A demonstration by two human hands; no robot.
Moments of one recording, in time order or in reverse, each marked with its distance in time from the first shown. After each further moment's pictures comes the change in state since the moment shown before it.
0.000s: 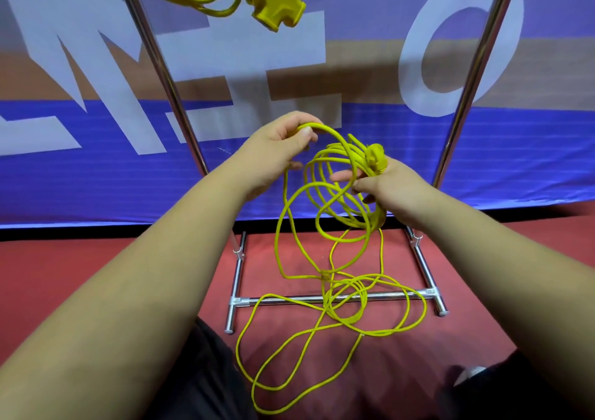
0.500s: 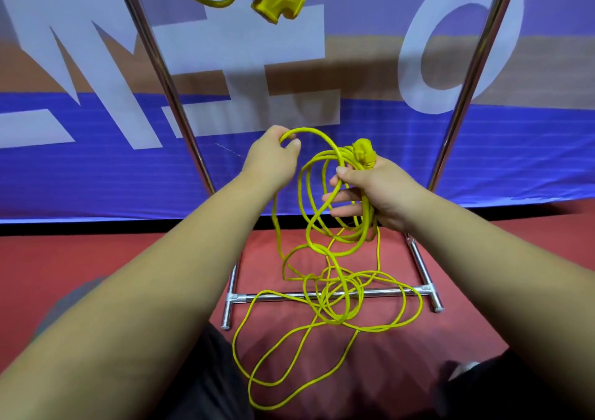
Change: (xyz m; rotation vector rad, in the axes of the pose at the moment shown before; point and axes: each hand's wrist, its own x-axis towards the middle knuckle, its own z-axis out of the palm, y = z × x) left_hand 0.014 -0.027 0.020 0.316 0.299 -0.302; right_hand -0.009 -0.010 0.023 0.460 -0.039 0.148
